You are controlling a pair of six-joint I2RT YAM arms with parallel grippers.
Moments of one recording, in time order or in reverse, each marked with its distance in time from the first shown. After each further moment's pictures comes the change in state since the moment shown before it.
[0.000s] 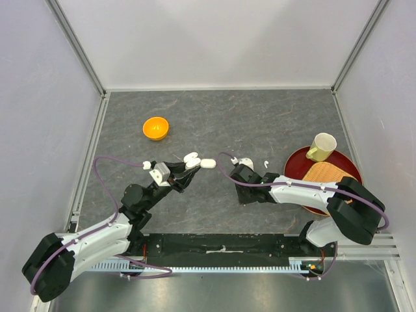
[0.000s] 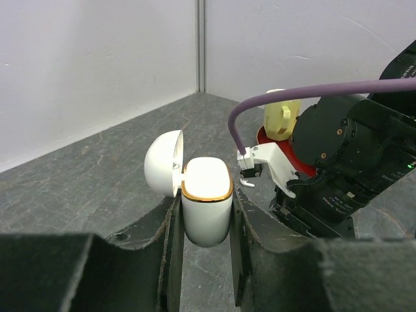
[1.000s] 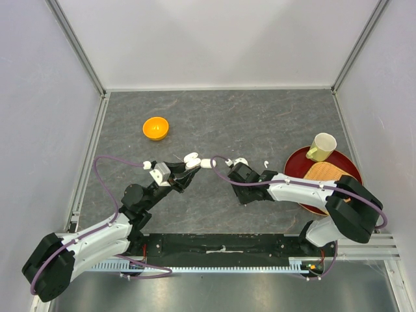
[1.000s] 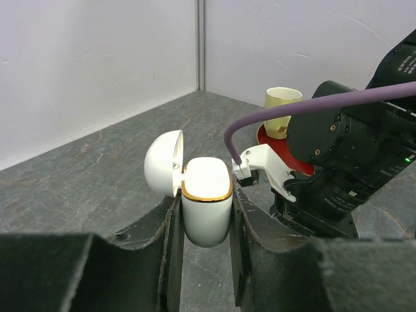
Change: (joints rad) left arm 0.000 0.001 0.000 -0.006 0.000 0.000; right arm 0.000 0.015 0.043 -0.053 -0.031 -0.151
